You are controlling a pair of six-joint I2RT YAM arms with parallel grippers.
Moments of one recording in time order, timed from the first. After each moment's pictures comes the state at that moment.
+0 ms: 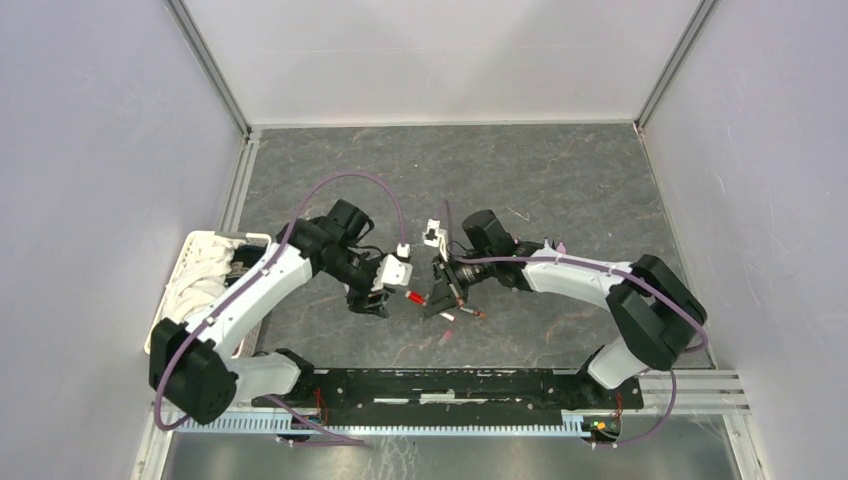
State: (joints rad) left arm -0.48 1.25 1.02 -1.09 0.76 1.16; right arm 0.76 1.53 0.80 0.00 -0.95 0.27
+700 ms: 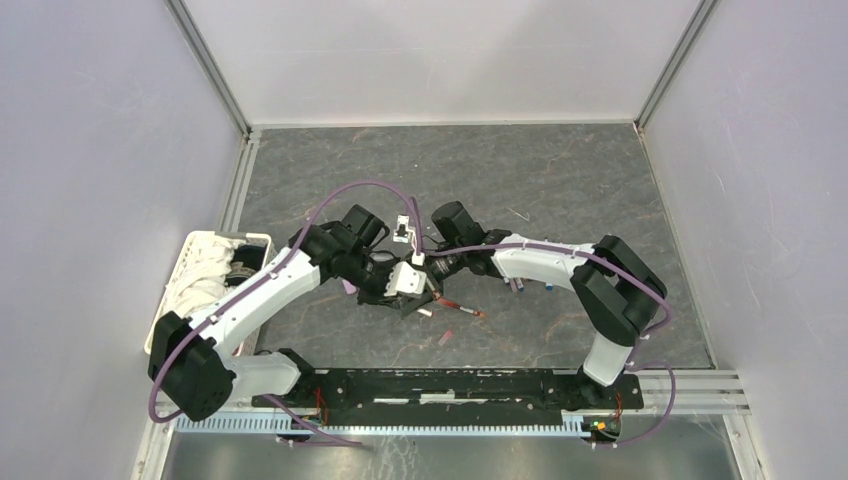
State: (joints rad) left arm -0.63 1.23 0.98 -0.95 0.65 1.06; right arm 0.83 1.75 1.05 -0.01 -1.06 0.32
